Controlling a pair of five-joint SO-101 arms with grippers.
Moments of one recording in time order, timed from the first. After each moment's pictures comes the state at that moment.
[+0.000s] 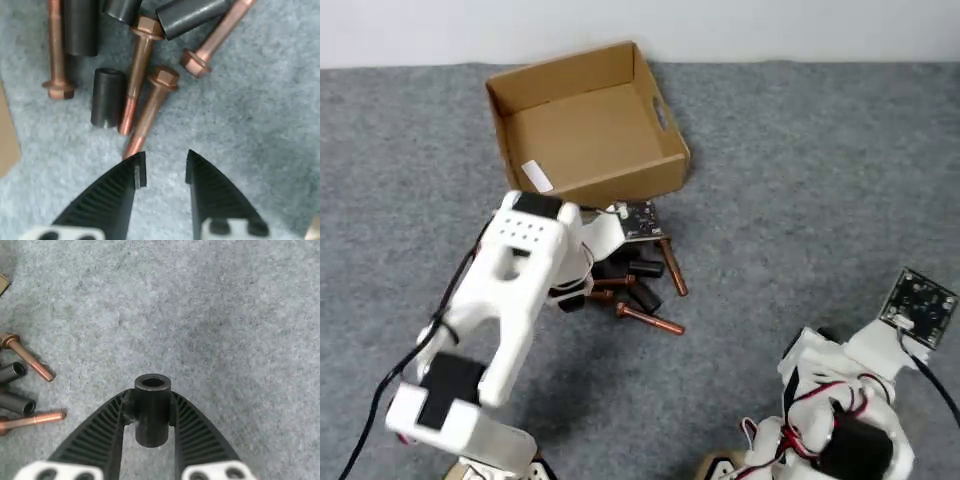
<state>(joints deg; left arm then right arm) 12.0 5.2 18.2 81.6 -47.3 18.5 -85.8 53.5 93.1 -13.0</state>
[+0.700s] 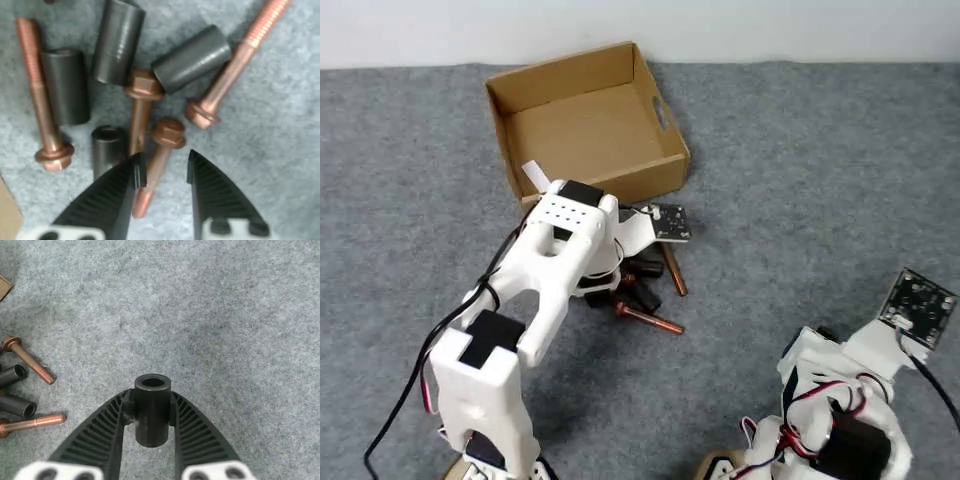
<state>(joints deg) 16.7 21.7 5.6 81.0 -47.7 18.5 -86.0 53.7 93.0 -13.0</state>
